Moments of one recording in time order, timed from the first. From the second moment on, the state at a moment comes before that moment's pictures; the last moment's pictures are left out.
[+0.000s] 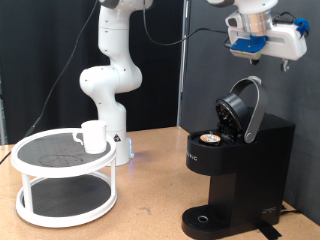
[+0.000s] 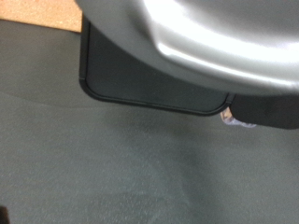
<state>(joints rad) 0.29 0.09 0.02 -1.67 0.49 1.75 2.39</state>
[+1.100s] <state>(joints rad) 0.29 0.08 0.01 -1.71 0.42 1.78 2.40</state>
